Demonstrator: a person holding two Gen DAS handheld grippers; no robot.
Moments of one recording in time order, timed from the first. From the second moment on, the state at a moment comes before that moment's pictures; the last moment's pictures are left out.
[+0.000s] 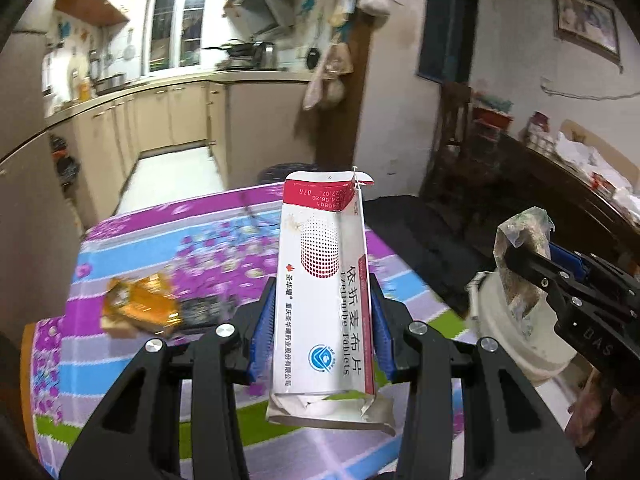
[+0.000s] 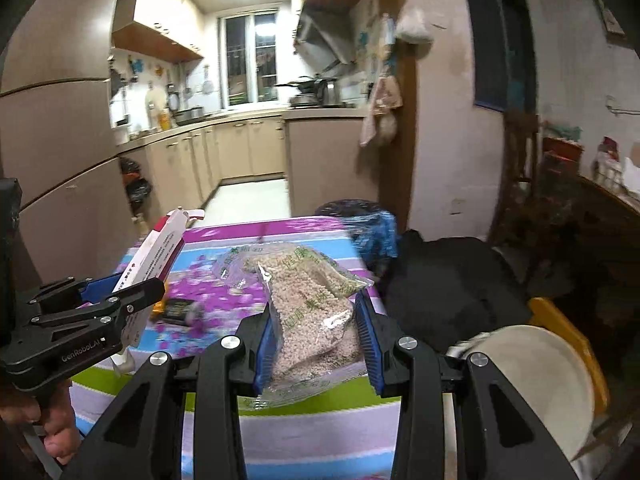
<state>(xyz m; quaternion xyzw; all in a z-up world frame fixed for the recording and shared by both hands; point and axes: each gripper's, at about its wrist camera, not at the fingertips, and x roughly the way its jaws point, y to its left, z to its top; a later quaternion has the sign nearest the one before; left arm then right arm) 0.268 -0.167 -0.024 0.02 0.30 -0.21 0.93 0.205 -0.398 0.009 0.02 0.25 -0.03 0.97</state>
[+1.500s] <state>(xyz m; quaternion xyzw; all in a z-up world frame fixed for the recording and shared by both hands) 0.261 -0.482 -0.052 0.16 0.42 -0.37 0.81 0.160 -0.729 -0.054 0.16 0.42 -0.20 0.87</state>
